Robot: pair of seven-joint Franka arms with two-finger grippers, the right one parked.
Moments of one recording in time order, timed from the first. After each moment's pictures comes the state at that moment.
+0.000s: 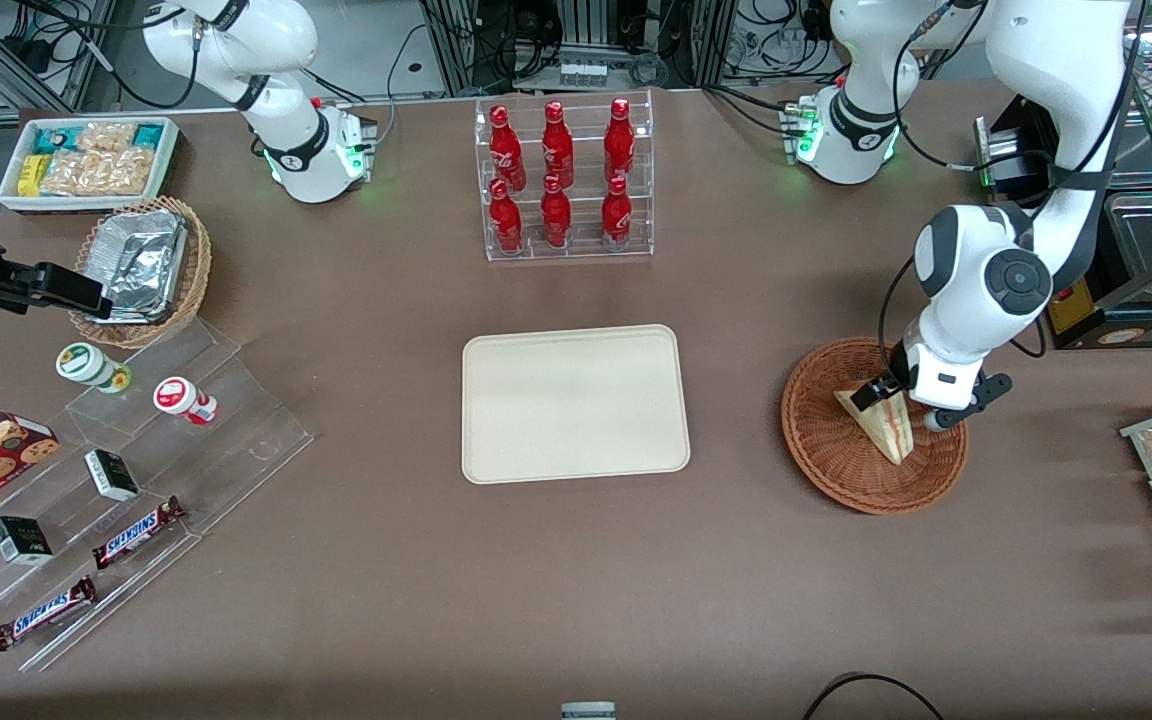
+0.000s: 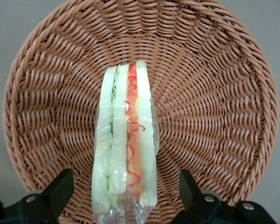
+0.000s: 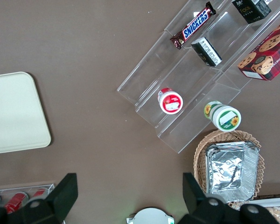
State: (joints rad) arm -0.04 0.21 -0.07 -2.29 0.00 2.52 -0.62
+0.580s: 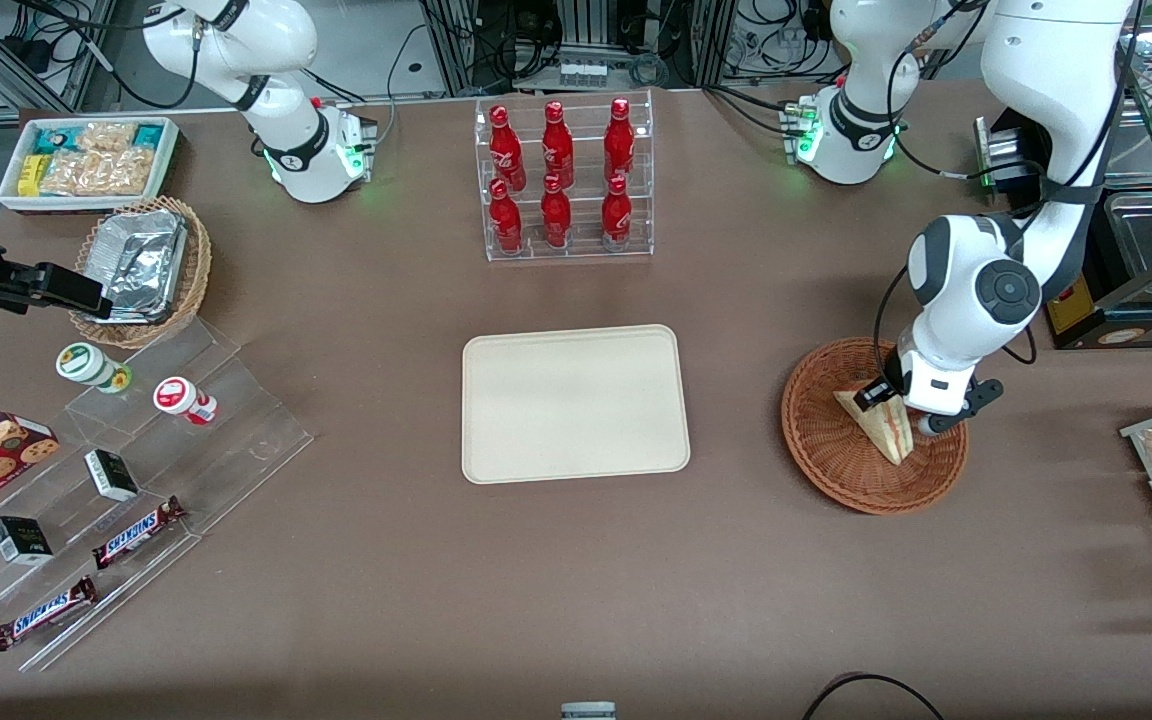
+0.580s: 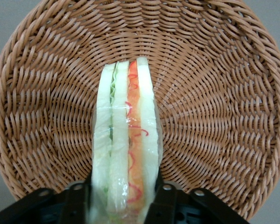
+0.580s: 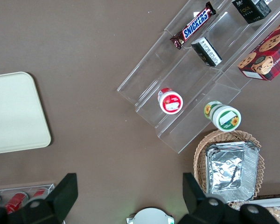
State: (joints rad) arm -0.04 0.24 -0.07 -2.29 0.00 2.54 -0.62
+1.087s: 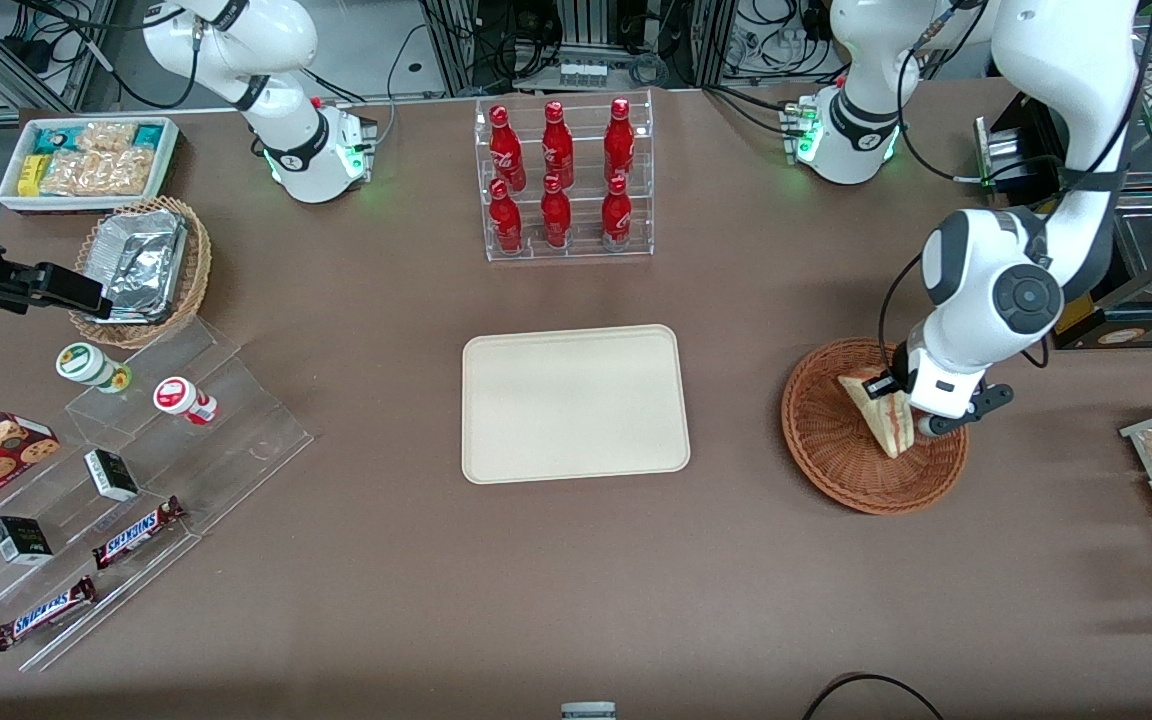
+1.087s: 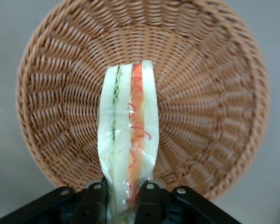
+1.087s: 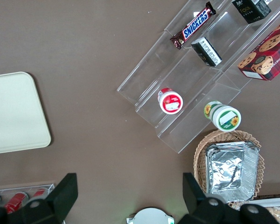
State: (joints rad) arm -0.04 0.20 -0.08 -2.14 0.00 2.25 -0.48
